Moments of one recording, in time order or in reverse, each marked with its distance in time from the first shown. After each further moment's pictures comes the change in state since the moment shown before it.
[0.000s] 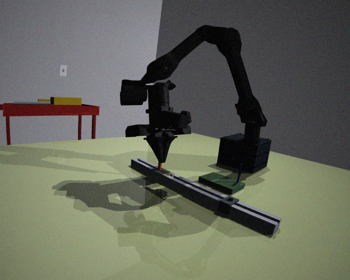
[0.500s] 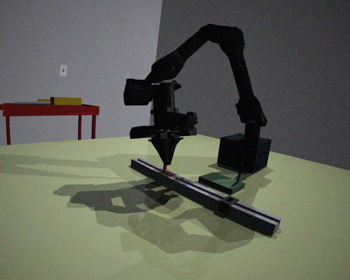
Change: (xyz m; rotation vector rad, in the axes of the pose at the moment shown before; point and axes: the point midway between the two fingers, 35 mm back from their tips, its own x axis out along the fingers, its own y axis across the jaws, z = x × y) arm 0.005 0.000 0.022 0.000 -0.002 -0.001
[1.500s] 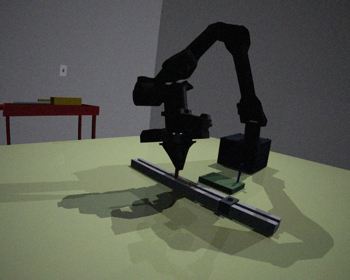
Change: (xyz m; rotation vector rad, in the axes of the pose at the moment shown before) arm 0.010 0.000 0.044 0.001 -0.007 -0.002
